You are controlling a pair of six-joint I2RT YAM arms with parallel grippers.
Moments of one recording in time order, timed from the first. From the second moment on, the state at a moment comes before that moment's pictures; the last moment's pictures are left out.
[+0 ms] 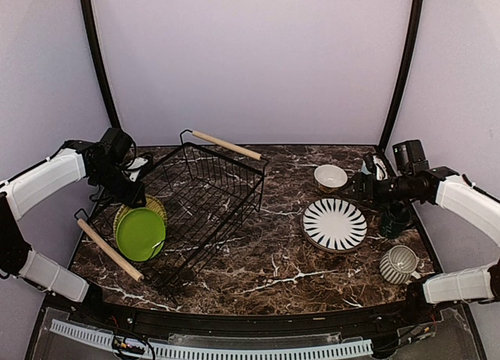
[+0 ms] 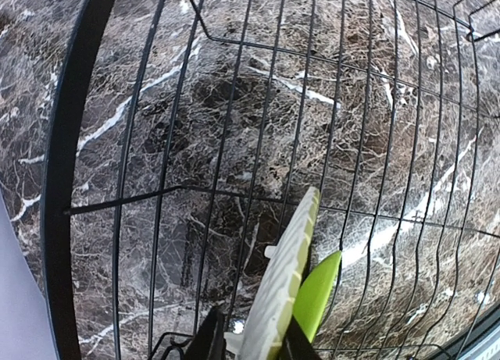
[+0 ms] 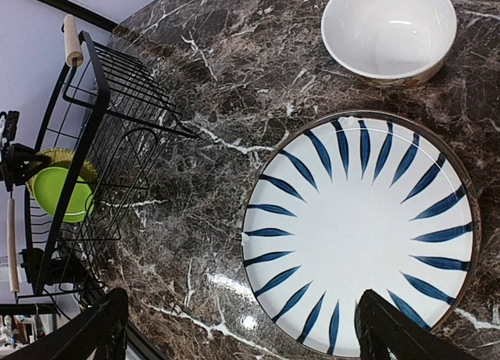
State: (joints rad) left arm -0.25 1.34 1.11 -0.94 0.04 0.08; right arm 0.22 1.13 0.82 -0.53 -0.55 0.36
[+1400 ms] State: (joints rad) left arm -0.25 1.09 1.13 -0.95 0.02 0.16; right arm 0.22 1.13 0.81 -0.50 -0.58 0.41
